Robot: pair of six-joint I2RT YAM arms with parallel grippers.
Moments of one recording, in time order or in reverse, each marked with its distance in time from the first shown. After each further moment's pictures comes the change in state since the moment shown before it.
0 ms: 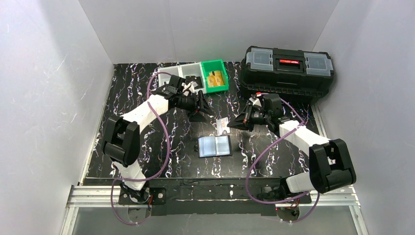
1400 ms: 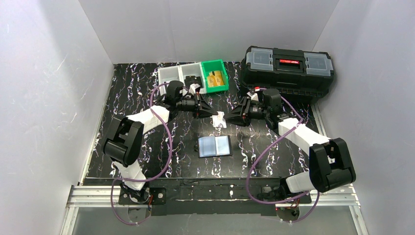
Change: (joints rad) left arm 0.000 0.000 -0.267 0.774 0.283 -0.577; right arm 0.021 0.006 0.046 0.151 -0.055 0.195
